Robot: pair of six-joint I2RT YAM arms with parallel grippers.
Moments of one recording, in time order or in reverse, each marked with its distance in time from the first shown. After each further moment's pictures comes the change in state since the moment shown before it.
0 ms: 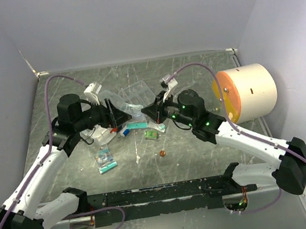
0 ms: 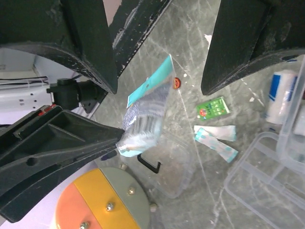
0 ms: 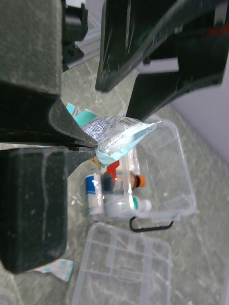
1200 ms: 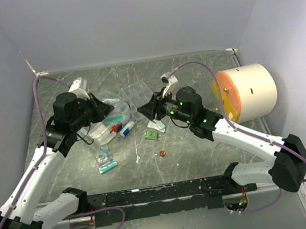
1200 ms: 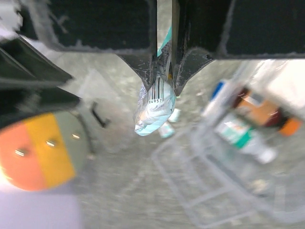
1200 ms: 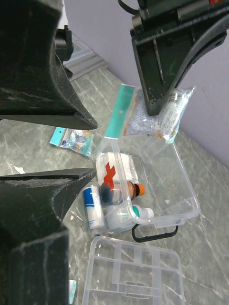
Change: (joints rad) left arm -0.002 -0.019 0.055 -0.063 -0.342 -0.101; right arm -0.023 0.045 0.032 0.024 -0.029 0.132
